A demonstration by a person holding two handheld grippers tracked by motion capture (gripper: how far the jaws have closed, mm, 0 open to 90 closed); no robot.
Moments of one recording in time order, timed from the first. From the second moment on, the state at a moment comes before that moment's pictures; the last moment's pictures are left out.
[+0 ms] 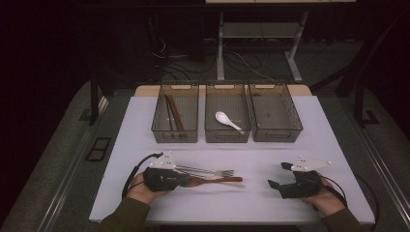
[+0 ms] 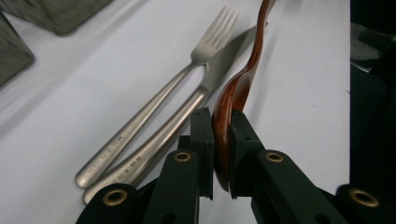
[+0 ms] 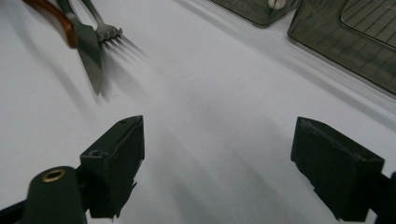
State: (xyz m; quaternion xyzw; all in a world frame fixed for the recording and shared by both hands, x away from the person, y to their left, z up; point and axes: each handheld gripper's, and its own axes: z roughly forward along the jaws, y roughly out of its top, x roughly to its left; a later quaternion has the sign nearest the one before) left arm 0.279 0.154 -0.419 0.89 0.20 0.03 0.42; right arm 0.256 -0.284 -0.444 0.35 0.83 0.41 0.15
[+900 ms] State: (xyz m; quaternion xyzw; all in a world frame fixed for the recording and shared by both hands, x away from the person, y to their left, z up) left arm 0.318 0.137 -0.396 0.87 0.22 0.07 0.44; right arm 0.258 -0.274 -0.448 0.35 0.83 0.42 0.13
